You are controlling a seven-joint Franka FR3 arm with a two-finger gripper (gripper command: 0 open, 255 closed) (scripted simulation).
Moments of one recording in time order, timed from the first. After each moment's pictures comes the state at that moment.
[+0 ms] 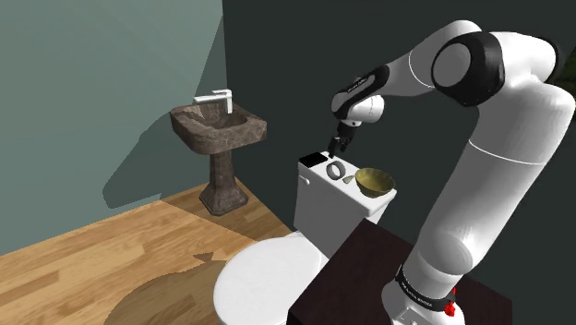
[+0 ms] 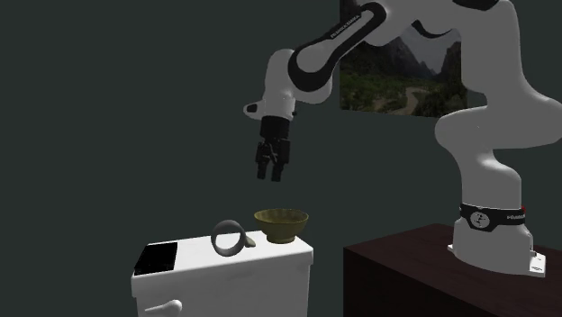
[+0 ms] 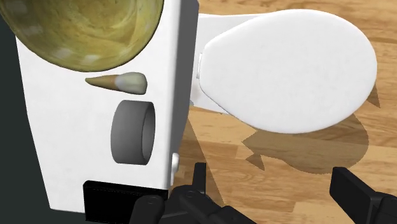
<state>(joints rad) -0.14 0.04 -0.47 -2.26 0.17 2.41 -0.68</state>
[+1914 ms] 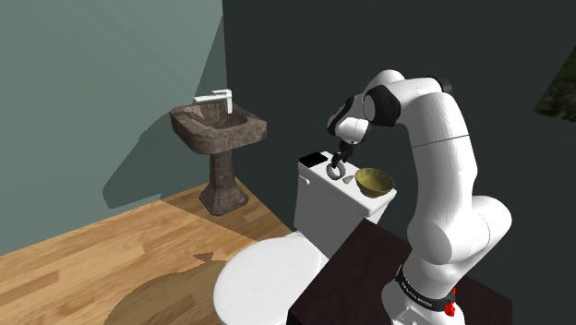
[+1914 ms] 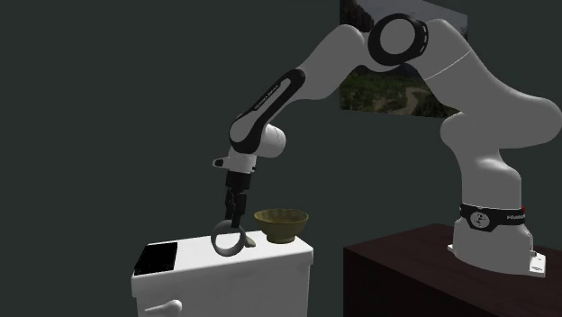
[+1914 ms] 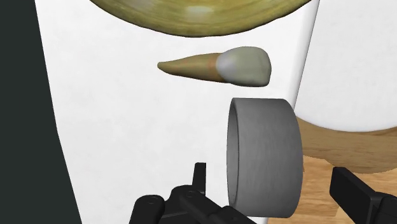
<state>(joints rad) -0.42 0.67 -0.37 -1.77 0.54 2.48 -1.01</state>
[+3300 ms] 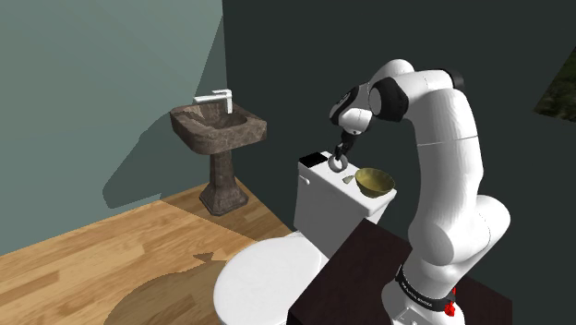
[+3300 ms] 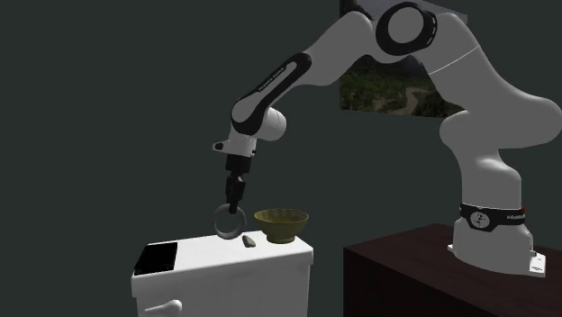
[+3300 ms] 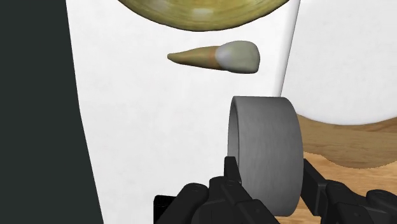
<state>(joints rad) -0.39 0.59 -0.41 -1.77 0.49 2.40 -0.97</state>
